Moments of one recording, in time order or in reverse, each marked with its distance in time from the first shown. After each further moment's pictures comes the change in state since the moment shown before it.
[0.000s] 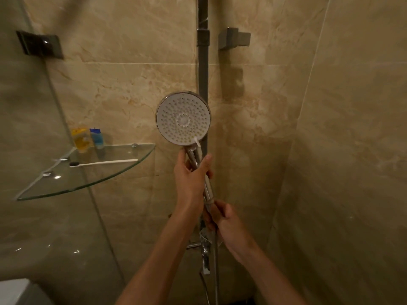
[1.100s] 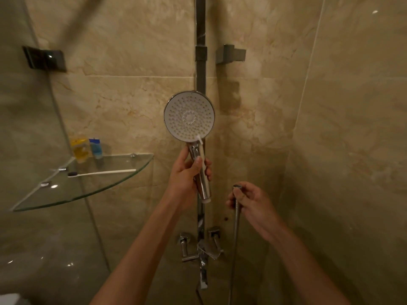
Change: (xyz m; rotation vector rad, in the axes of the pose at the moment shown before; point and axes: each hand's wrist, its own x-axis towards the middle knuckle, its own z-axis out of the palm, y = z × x) left_hand 0.027 0.016 -0.008 -0.262 -0.322 -0.162; right_hand 0.041 -0.029 -0.082 0.188 0.030 -0.089
